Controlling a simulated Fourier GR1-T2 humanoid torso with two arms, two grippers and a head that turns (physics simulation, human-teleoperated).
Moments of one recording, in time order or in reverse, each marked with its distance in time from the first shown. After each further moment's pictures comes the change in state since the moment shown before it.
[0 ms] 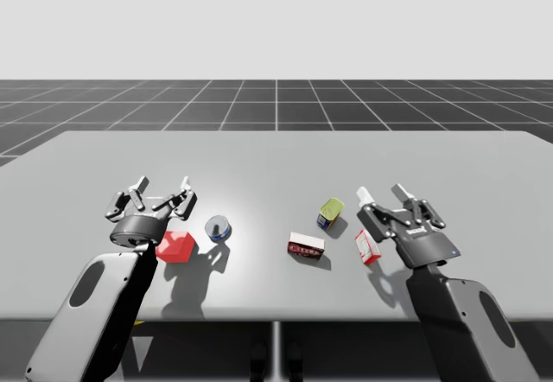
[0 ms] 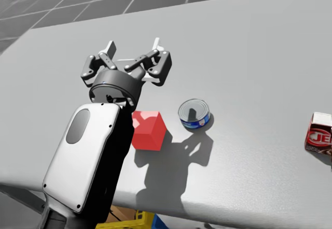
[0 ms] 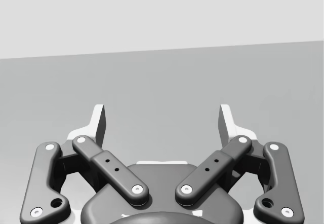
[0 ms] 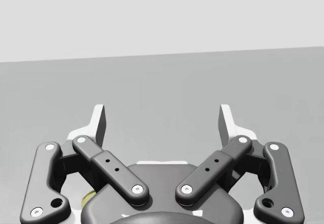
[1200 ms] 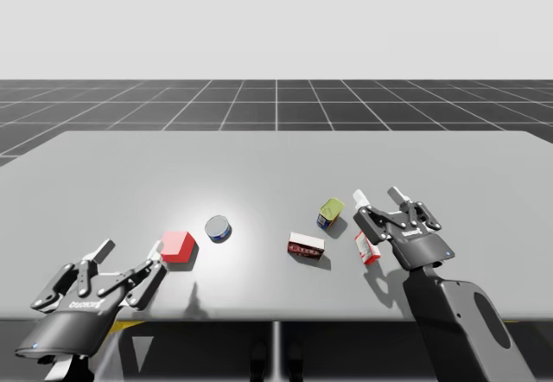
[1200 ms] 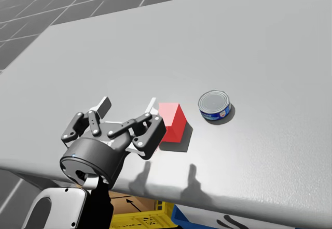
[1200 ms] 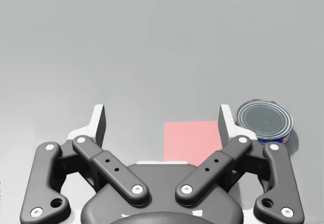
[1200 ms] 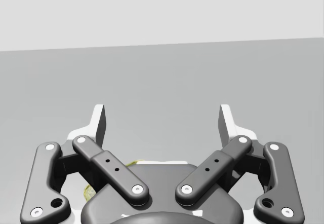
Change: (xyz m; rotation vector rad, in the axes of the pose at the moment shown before) left arm -0.005 0.029 0.132 -0.061 0.188 0.021; right arm -0.005 0.004 0.001 0.003 0.029 0.007
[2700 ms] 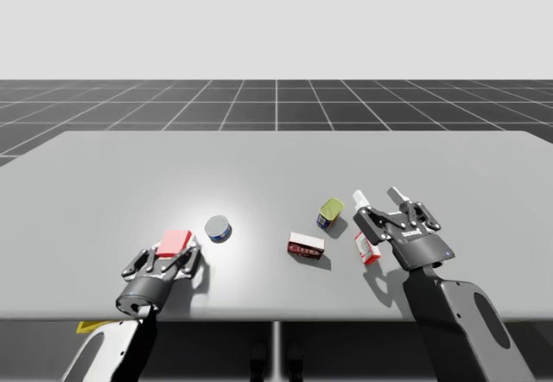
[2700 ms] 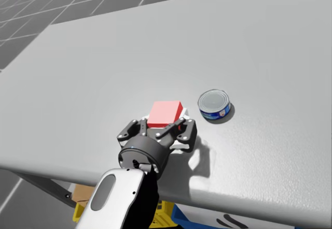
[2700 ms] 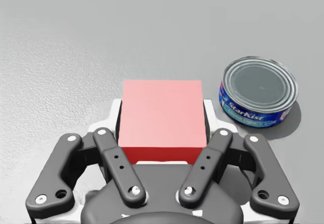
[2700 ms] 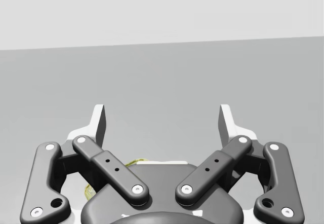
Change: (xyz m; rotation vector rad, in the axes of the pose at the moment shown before) left arm -0.061 -0.031 -0.060 -0.009 0.159 0.082; right arm -0.001 0.000 0.000 0.004 0.003 -0.002
